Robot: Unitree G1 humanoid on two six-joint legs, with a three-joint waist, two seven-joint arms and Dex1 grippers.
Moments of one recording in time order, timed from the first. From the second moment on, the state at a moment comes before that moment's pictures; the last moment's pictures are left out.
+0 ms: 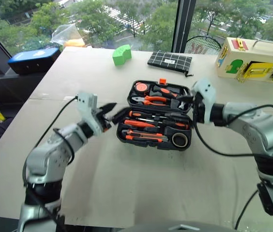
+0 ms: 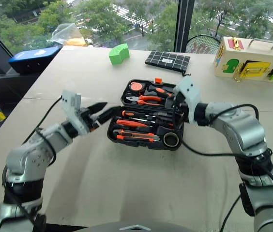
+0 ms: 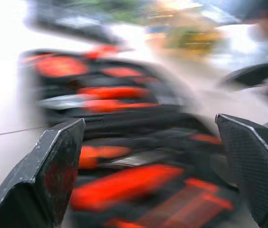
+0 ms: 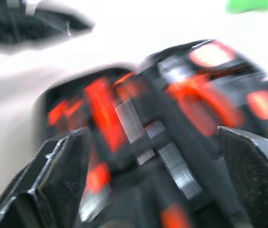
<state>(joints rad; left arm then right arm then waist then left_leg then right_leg) -0.32 0.55 0.19 -0.17 -0.77 0.76 -0.41 -0.63 -0.51 0.09 -0.28 0.46 0.95 0.63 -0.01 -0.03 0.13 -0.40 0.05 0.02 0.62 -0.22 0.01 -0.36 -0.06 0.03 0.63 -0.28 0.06</state>
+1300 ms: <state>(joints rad) -1.04 0.41 0.09 1.11 -0.24 0.37 -0.77 -0.77 -0.34 -0.14 0.29 0.37 1.02 0.42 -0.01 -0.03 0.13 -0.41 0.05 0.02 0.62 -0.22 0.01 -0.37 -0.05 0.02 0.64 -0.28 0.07</state>
